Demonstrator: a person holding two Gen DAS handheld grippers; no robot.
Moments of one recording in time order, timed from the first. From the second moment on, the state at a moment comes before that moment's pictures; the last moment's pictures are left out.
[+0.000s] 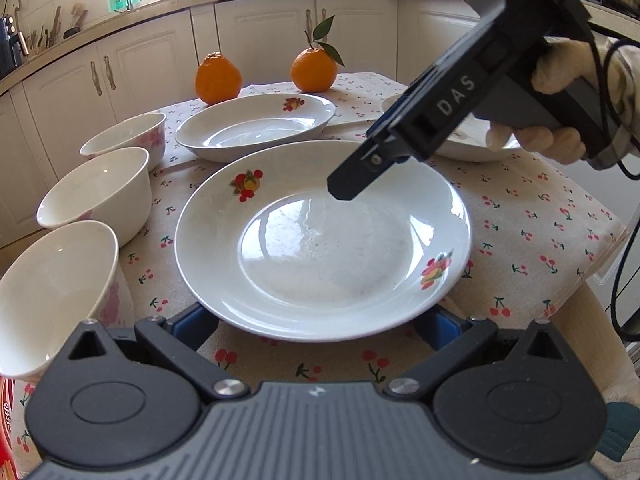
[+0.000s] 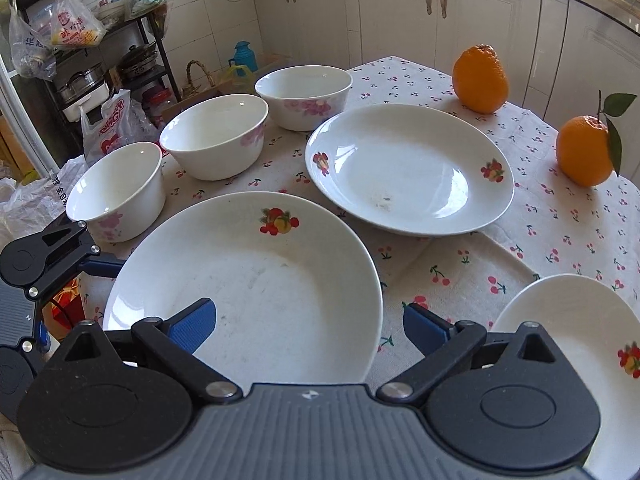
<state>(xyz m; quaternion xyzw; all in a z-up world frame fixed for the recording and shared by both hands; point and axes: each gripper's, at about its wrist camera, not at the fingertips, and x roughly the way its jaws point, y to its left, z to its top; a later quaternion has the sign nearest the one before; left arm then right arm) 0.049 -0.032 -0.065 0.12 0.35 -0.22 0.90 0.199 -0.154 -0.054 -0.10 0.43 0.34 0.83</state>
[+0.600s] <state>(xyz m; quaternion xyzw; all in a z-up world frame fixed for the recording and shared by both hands) 0.054 -0.033 -0.065 0.12 0.35 -0.23 0.90 0.240 -0.150 -0.068 -0.07 0.50 0.39 0.77</state>
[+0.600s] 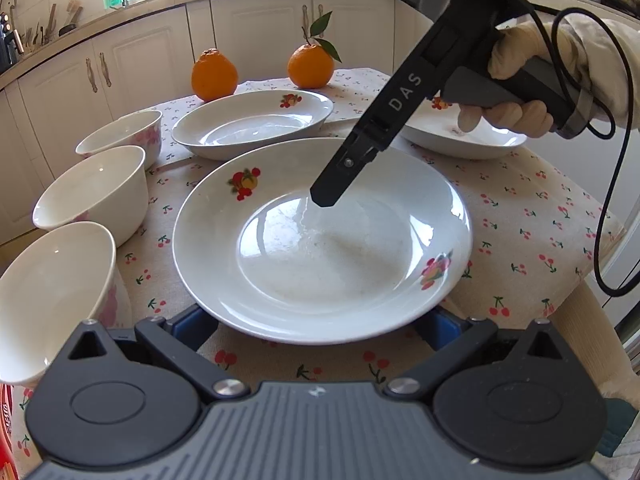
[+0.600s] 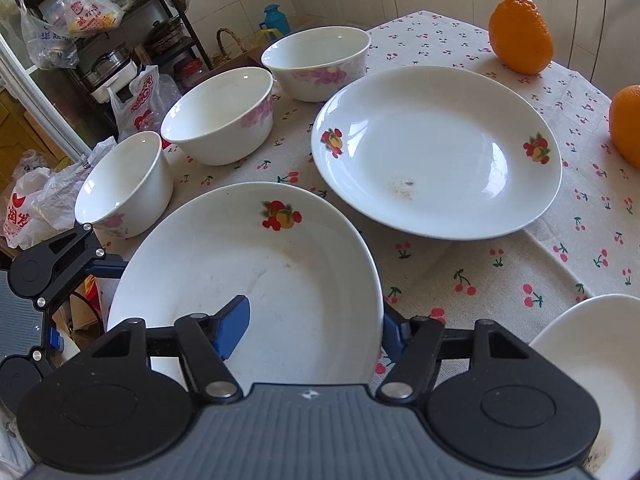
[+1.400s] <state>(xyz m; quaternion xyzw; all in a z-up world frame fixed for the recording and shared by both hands) 0.056 -0.038 -0.037 0.13 0.35 -0.25 0.89 0.231 -0.168 -0.044 -0.06 0.48 0.37 0.79</state>
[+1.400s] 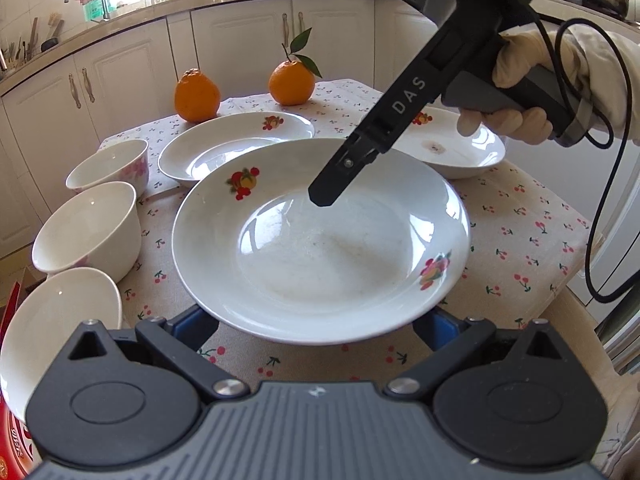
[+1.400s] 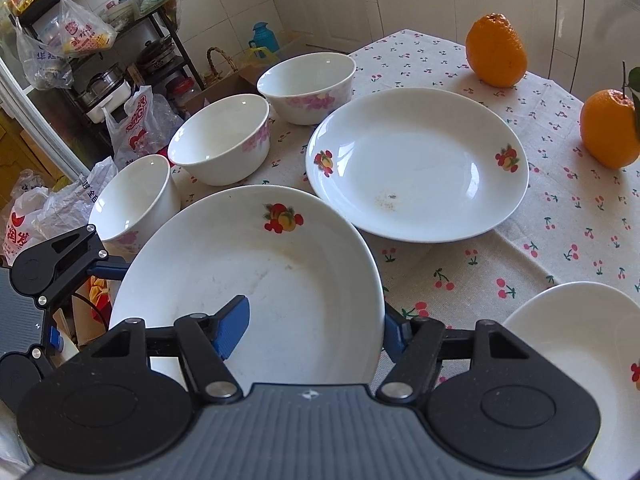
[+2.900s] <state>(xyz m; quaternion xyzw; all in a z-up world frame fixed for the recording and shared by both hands) 0.137 -0.174 -0.036 0.18 0.34 -0.37 0.84 0.234 -0.338 -0.043 0.03 0.45 0.22 0.86</state>
